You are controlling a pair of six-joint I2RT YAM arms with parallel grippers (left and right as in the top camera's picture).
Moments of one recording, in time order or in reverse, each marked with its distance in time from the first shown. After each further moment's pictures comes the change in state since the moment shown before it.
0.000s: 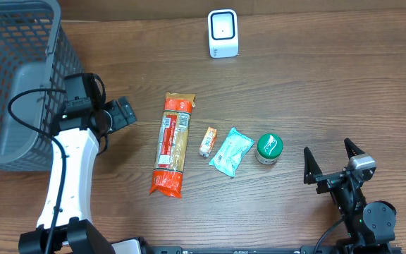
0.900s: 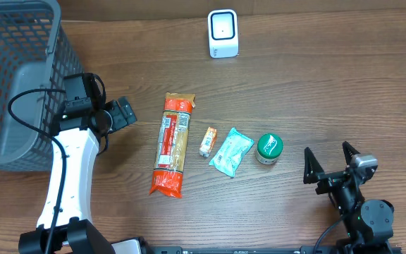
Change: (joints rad) left arm 0.000 0.000 0.000 0.000 0.000 0.000; right arm 0.000 0.003 0.007 -0.080 0.022 0.125
